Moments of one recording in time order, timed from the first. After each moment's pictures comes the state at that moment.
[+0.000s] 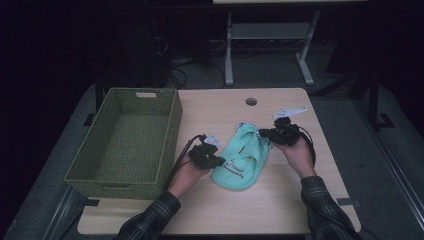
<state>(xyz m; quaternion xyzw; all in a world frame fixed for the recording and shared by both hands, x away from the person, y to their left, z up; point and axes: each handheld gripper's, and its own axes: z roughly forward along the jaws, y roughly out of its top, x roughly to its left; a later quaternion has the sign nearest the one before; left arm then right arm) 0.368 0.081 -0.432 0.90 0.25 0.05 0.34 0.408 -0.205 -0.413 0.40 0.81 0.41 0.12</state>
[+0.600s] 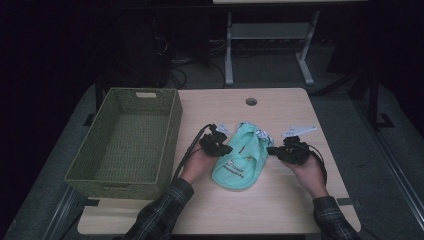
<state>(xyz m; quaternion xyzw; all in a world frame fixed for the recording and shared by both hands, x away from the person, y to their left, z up) 0.410 0.054 -0.443 0.91 0.26 0.07 0.33 0.362 -0.226 -0.438 0.40 0.82 0.39 0.10</state>
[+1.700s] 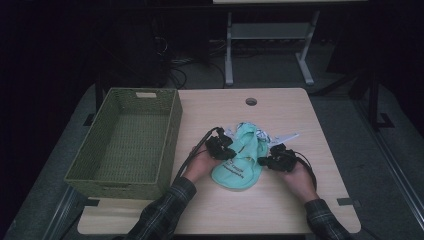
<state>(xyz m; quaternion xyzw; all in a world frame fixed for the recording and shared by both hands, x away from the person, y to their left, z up) 0.409 0.040 -0.453 0.93 0.21 0.06 0.30 0.362 -0.197 -0.467 0.38 0.85 0.35 0.07</state>
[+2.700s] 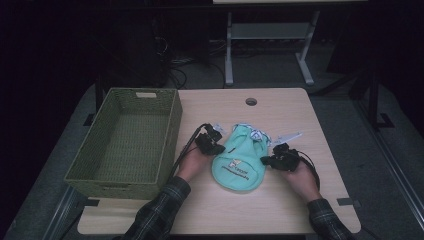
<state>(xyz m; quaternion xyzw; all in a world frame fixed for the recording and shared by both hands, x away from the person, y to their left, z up) 0.416 0.067 -0.454 0.91 0.28 0.07 0.29 0.363 -0.206 -0.466 0.39 0.85 0.34 0.07</state>
